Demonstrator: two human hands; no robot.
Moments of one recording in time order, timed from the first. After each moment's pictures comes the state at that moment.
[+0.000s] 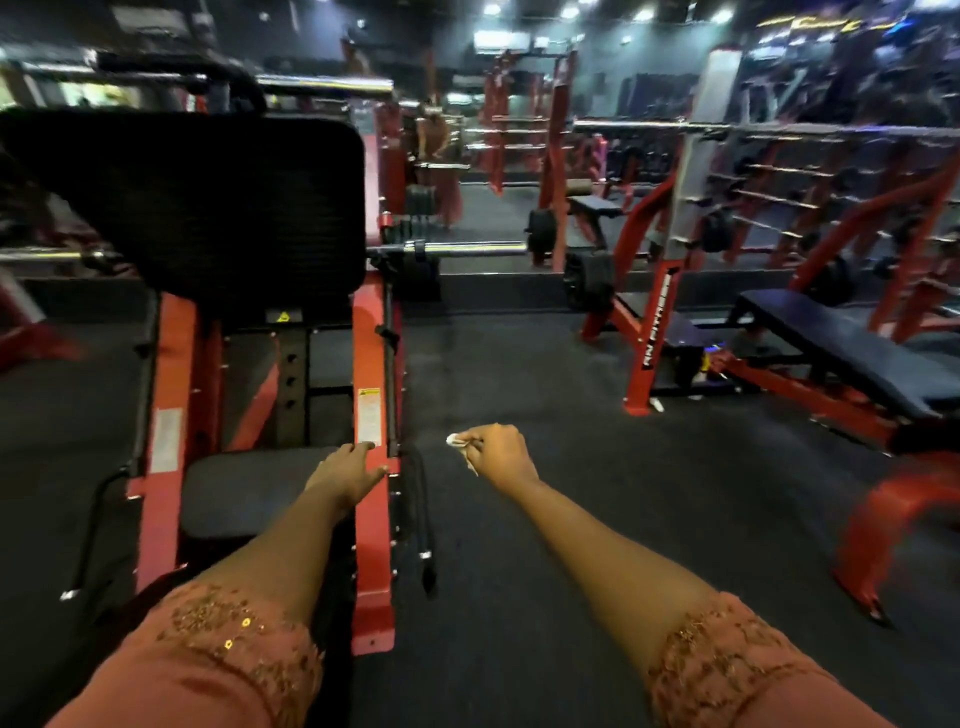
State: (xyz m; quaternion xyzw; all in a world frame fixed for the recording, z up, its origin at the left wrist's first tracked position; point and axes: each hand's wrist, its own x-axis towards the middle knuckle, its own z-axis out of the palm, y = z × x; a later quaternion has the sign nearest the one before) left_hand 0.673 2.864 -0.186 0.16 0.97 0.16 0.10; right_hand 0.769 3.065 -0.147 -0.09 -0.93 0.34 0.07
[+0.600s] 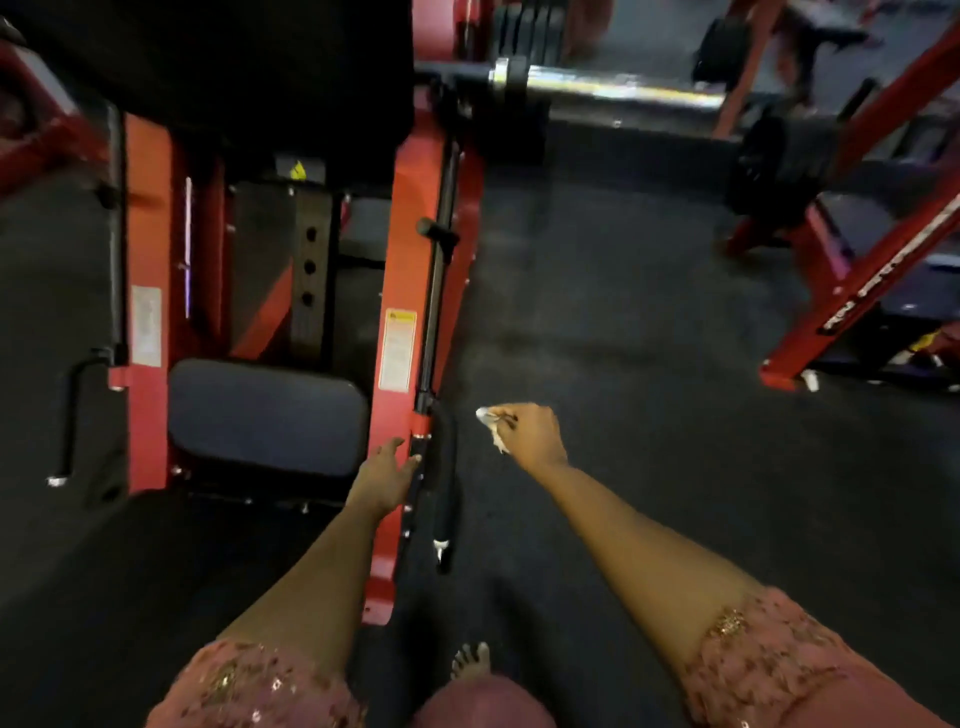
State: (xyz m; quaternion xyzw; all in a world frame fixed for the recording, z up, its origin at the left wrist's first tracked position) left_hand 0.396 2.979 -0.379 -0.06 0.92 0.32 0.21; right_hand 0.399 3.176 -0.318 -0.11 -0.90 0.41 -0.09
